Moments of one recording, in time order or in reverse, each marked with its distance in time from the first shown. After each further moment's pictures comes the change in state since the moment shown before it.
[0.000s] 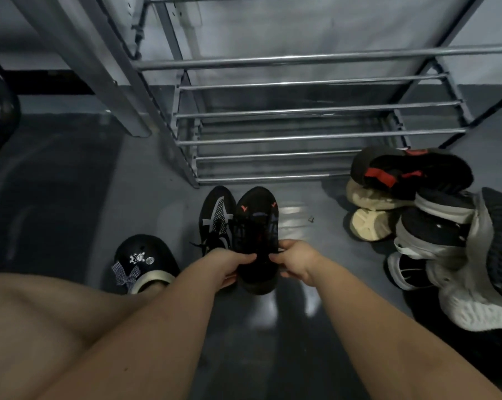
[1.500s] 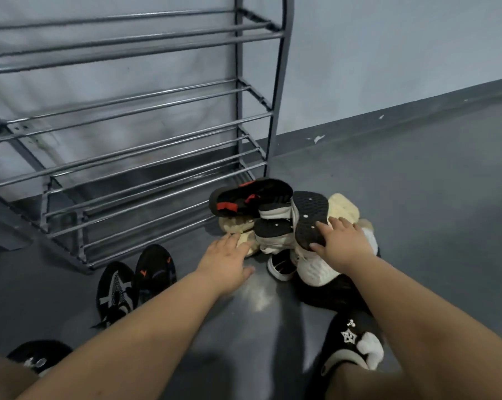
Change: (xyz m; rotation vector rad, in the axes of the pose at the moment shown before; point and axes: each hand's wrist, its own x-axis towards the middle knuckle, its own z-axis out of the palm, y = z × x) left_hand -0.142 0.029 0.184 1.667 0.093 1.194; right_hand -0.189 0.132 -0.224 -0.982 0.872 -0.012
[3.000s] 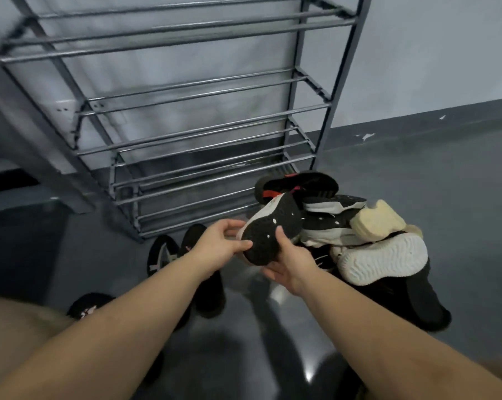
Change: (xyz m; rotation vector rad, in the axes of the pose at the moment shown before) left_hand -0.057 -0.067 -0.007 -1.357 0.283 -0.355; right_hand -0.035 -0.177 0.011 1.857 -0.485 0.376
